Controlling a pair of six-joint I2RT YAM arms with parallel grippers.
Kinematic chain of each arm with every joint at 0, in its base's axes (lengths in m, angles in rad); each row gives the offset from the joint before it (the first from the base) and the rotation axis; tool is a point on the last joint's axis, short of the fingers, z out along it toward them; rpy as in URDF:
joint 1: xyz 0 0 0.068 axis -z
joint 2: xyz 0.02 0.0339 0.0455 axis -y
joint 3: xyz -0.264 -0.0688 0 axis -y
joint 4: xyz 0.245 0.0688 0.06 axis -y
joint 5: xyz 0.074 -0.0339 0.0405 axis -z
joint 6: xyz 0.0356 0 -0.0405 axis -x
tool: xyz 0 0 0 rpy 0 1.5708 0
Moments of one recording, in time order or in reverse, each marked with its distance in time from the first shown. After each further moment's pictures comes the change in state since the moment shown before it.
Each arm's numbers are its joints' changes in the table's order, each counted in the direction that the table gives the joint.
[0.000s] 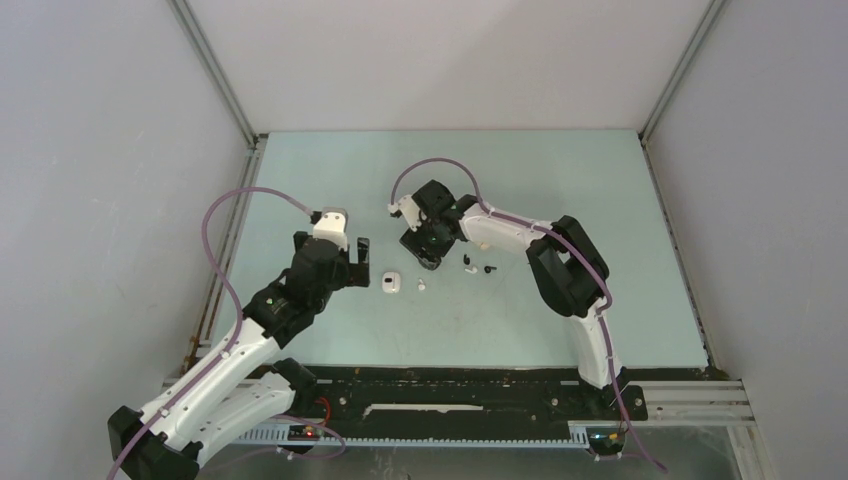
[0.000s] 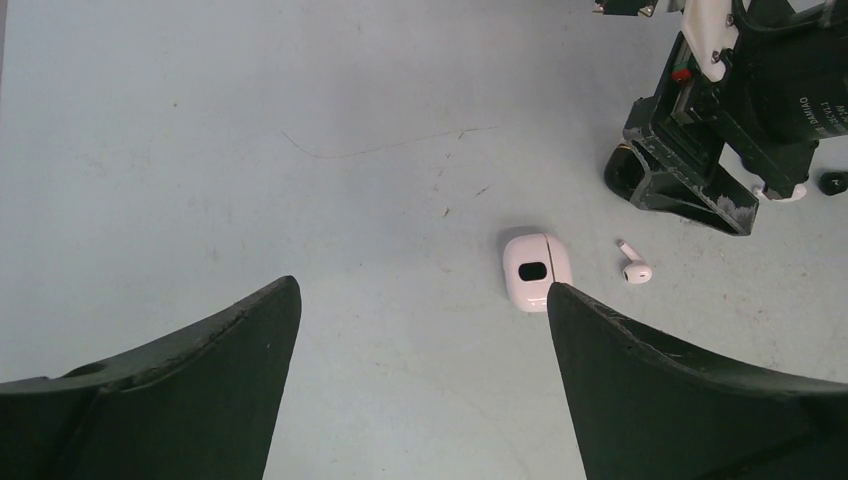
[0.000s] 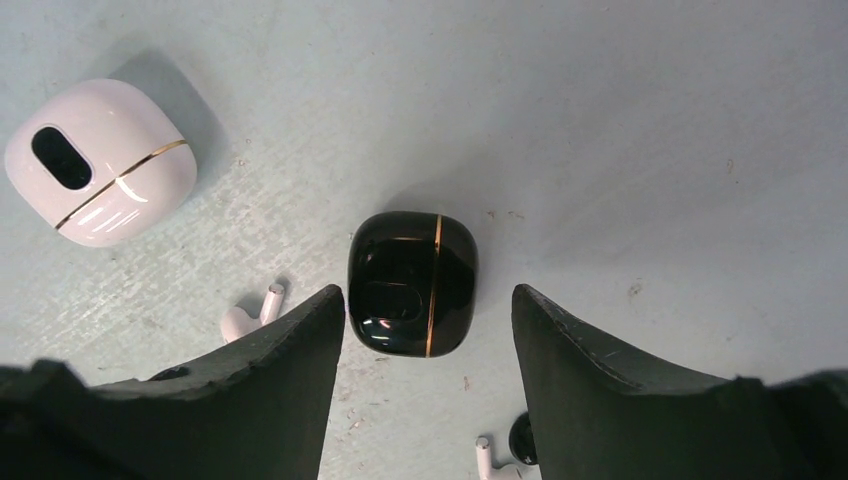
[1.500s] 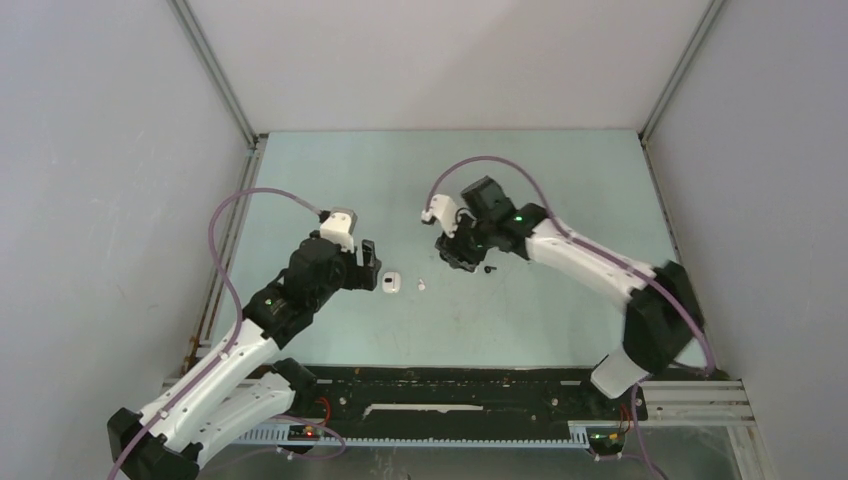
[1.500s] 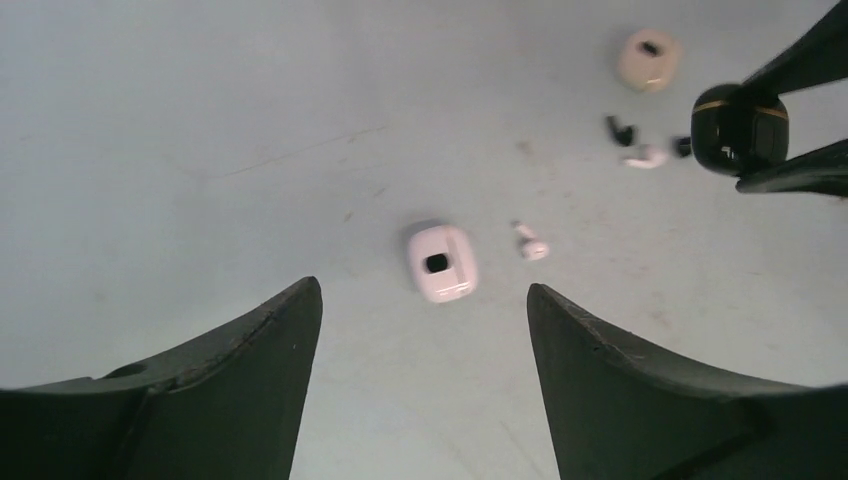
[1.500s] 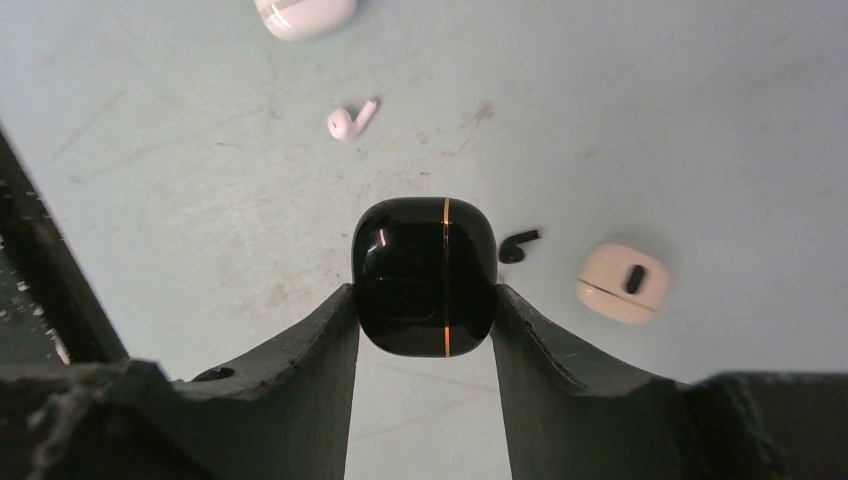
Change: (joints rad) left arm -0.003 -0.001 0.000 0.024 0.173 0.010; right arm 0.036 0.464 -0.332 -0.016 -0.121 0.207
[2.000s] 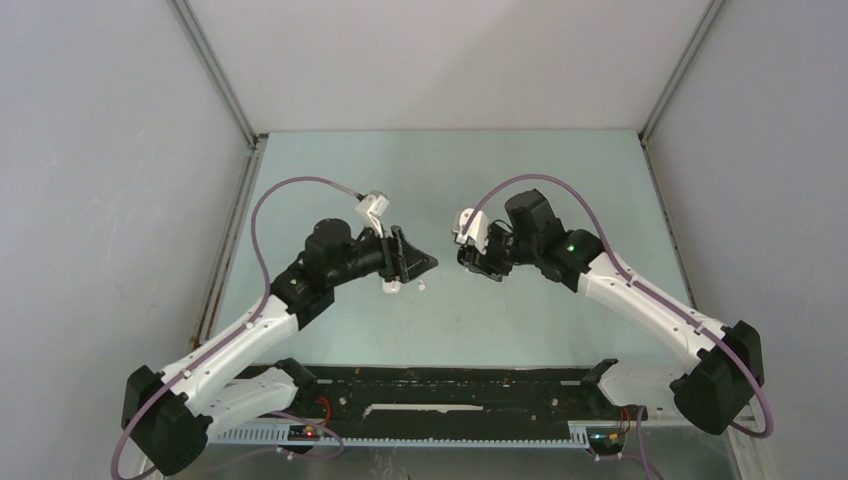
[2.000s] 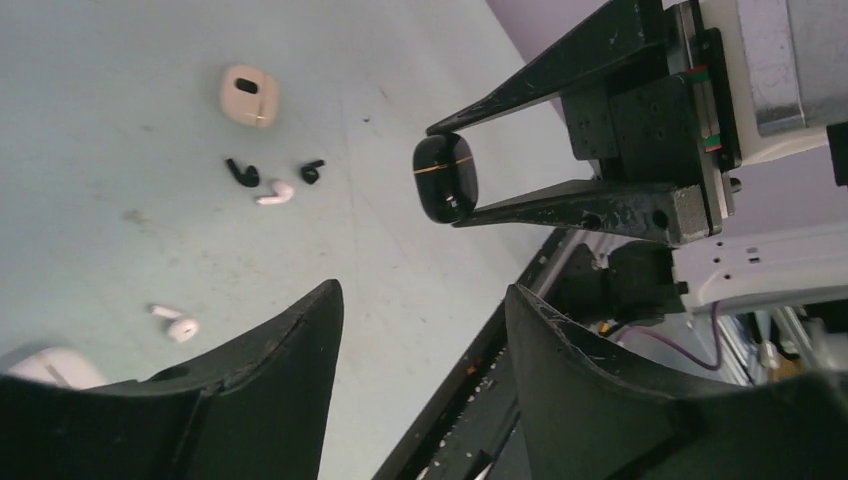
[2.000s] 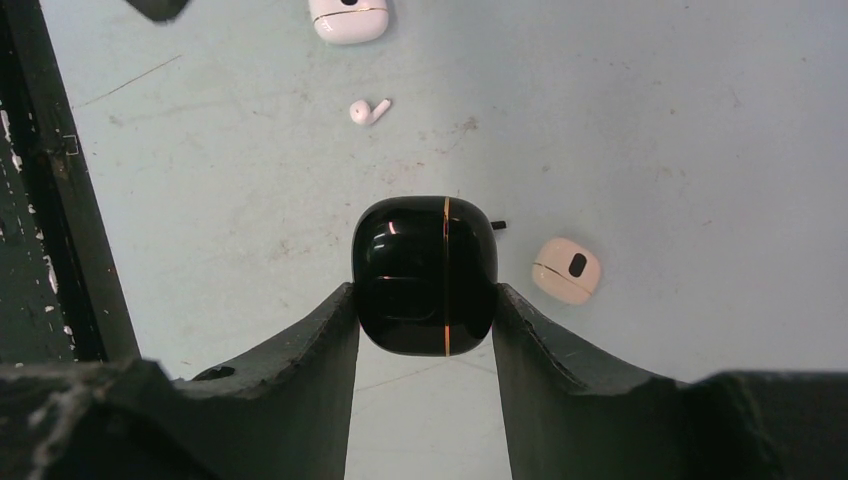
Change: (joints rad) left arm 0.029 -0.171 0.041 0.379 0.609 0.315; right arm 0.041 0.423 -0.233 0.064 -0.100 0.172
